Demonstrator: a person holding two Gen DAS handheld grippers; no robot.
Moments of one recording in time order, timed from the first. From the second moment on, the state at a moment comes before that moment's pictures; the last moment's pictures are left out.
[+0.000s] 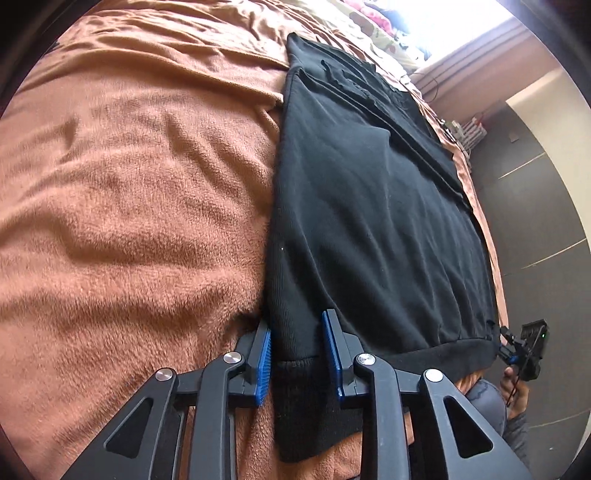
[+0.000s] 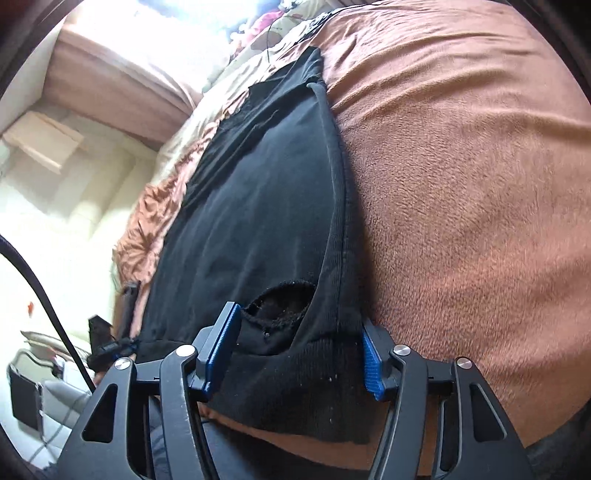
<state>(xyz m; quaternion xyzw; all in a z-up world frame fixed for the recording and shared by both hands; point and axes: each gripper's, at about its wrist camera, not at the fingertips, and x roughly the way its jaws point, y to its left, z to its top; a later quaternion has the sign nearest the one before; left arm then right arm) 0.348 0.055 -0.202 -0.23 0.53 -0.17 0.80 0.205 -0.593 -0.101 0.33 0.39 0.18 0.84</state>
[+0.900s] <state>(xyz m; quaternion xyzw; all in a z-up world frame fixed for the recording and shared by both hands) 0.261 0.118 -0.097 -0.35 0.39 -0.21 0.83 0.098 -0.596 -0.027 0.36 0.31 0.23 0.85</state>
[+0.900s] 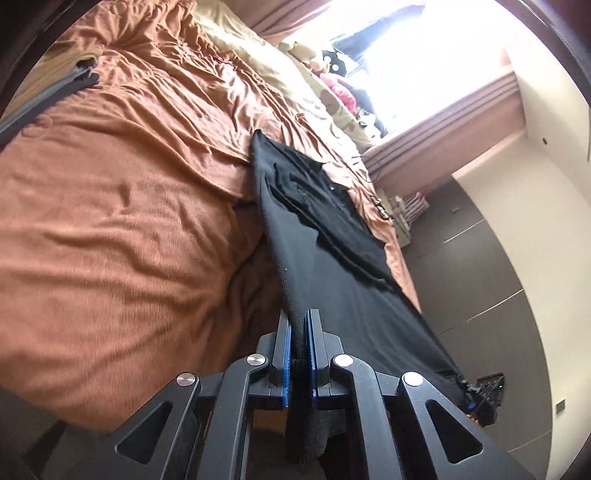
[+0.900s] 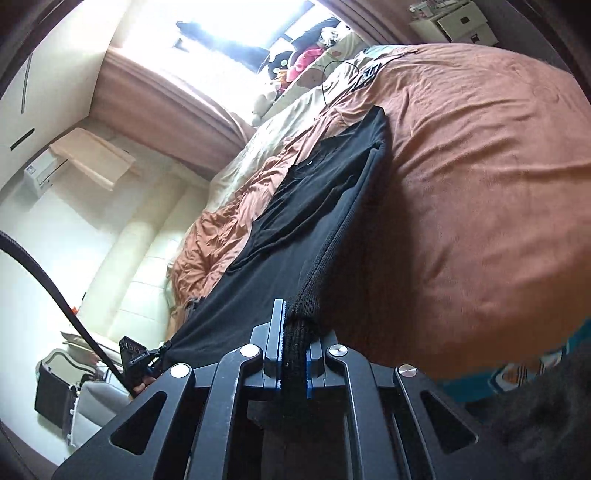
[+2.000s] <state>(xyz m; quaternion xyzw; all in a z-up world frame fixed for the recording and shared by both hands) 0.081 0.157 -0.078 -0.42 0.31 -0.25 0.82 0.006 -0.608 -0.018 0.32 0.26 0.31 0.86</state>
